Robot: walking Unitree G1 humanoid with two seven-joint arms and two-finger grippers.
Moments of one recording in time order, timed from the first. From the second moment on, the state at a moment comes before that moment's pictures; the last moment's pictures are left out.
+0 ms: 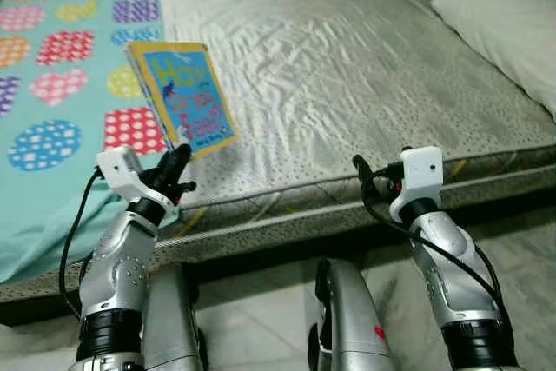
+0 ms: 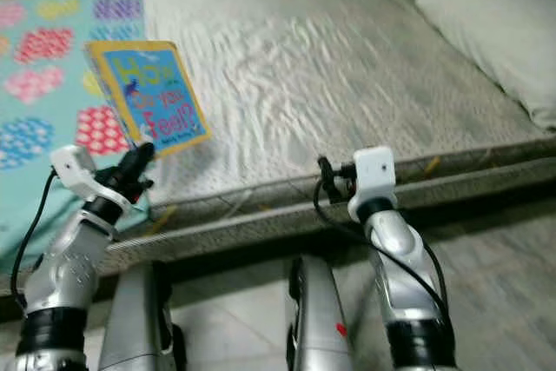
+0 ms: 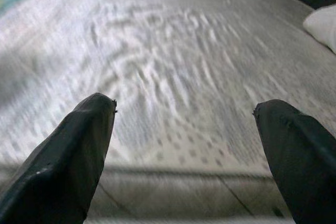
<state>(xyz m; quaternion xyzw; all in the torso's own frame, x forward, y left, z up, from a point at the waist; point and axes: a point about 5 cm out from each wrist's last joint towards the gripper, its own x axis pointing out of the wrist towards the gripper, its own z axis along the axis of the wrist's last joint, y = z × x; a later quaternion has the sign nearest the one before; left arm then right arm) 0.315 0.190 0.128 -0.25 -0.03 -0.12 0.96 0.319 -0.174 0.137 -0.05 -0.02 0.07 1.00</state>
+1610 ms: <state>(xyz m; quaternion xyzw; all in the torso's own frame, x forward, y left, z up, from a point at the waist) 0.293 0.165 0.129 -0.19 -0.06 -0.08 0.98 0.340 -0.166 0.148 0.06 -0.03 0.03 1.00</state>
